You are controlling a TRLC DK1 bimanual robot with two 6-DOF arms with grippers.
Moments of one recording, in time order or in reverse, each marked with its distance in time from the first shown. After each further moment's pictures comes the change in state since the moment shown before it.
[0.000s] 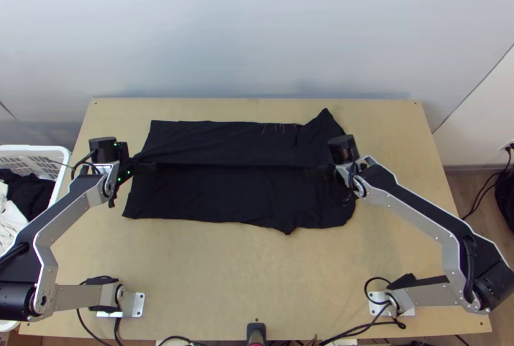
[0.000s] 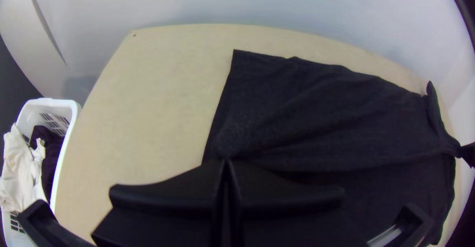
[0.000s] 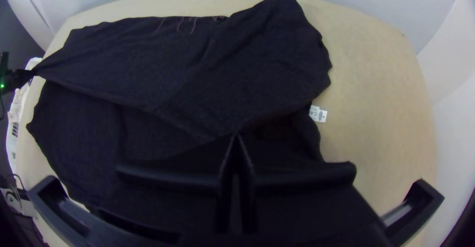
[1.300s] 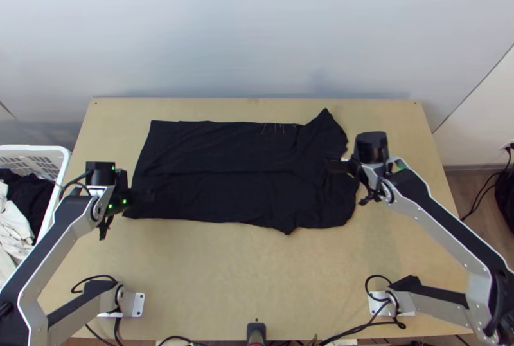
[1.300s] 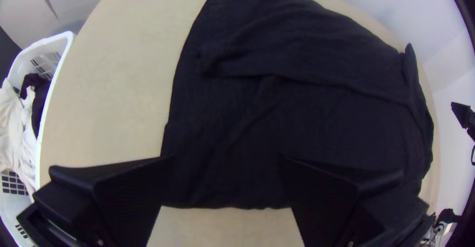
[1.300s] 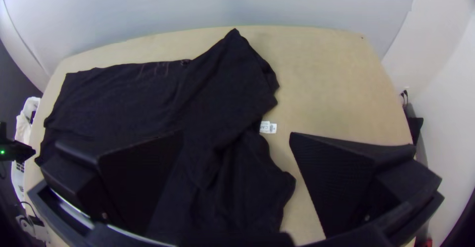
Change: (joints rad) left arm -0.034 -0.309 -0.104 -0.467 0.099 -0.077; right arm -0.093 -0.211 -0.015 -0.078 0.042 0.029
